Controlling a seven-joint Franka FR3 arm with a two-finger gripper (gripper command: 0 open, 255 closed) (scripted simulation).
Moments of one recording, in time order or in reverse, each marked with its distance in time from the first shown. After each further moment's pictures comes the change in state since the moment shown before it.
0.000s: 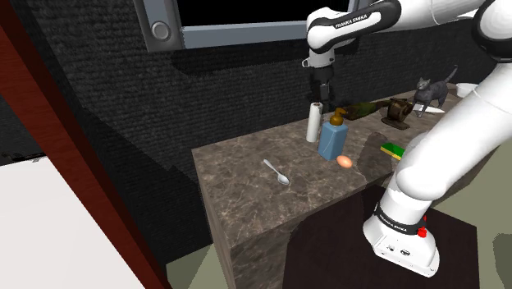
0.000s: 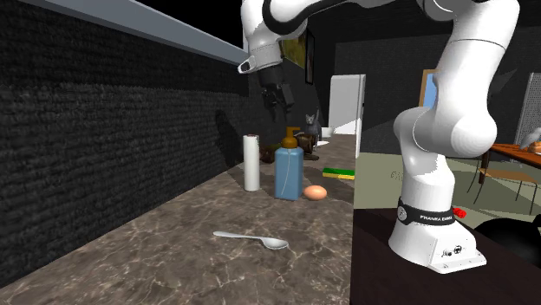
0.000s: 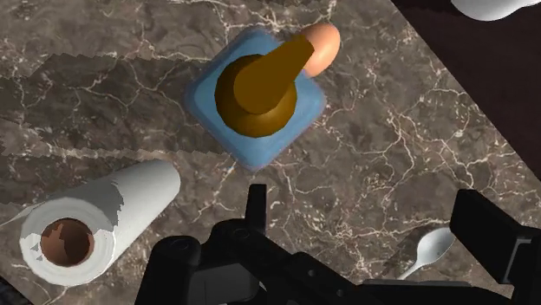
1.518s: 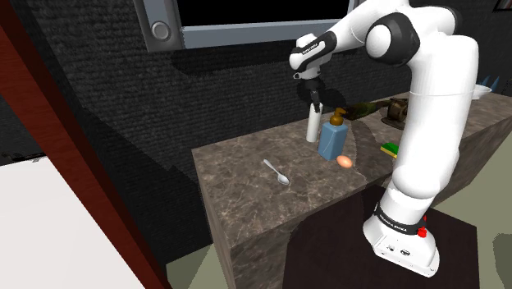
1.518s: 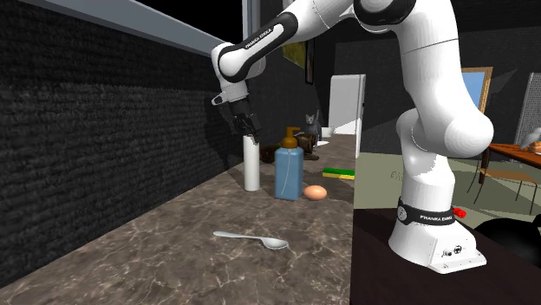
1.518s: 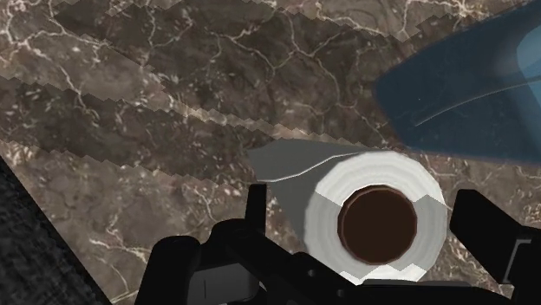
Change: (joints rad) arm -0.088 0.547 -0.121 0.361 0.078 0.181 -0.412
